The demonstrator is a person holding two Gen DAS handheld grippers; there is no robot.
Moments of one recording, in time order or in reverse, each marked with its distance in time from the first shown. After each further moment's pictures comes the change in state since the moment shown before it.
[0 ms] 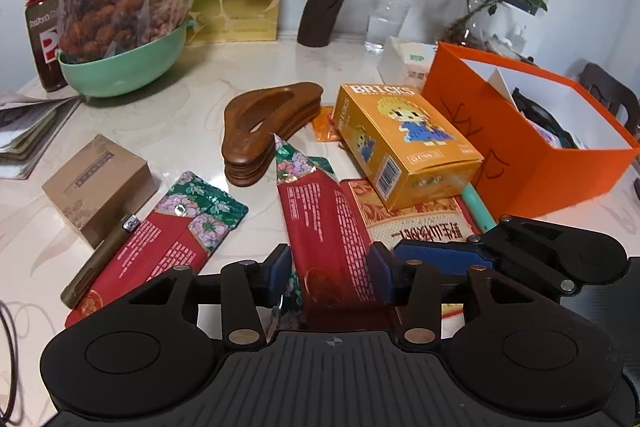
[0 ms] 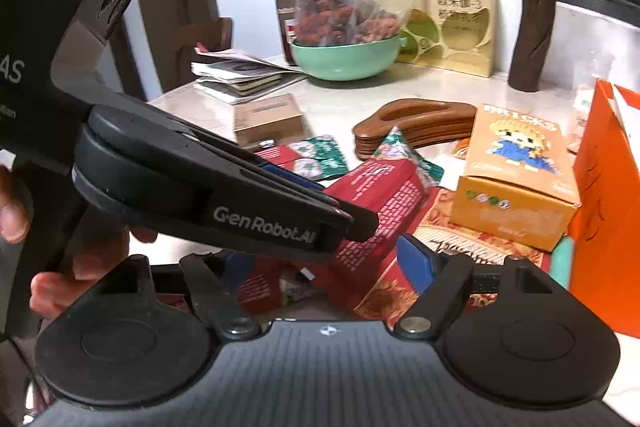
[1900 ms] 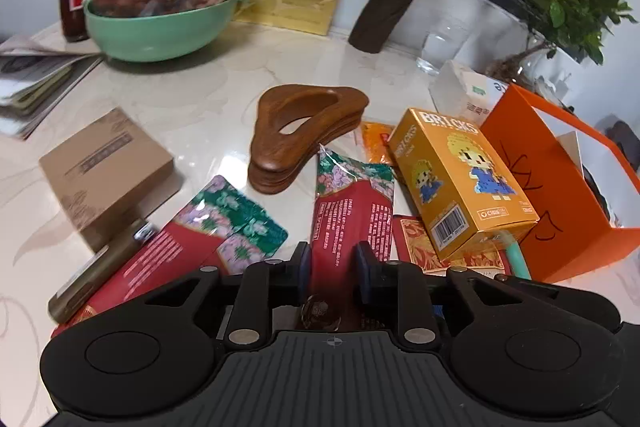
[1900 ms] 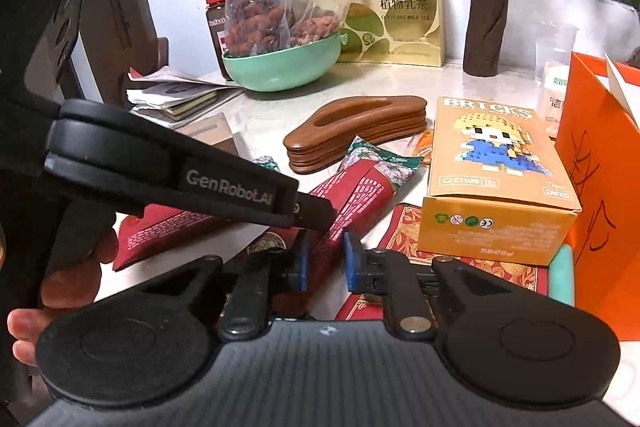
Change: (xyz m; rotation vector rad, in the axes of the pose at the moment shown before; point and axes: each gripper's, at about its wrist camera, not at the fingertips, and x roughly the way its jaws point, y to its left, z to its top) left arm 0.025 0.040 0.015 -0.200 0.009 0.002; right arm 0.032 -0.015 0.006 0.116 -0.035 -0.089
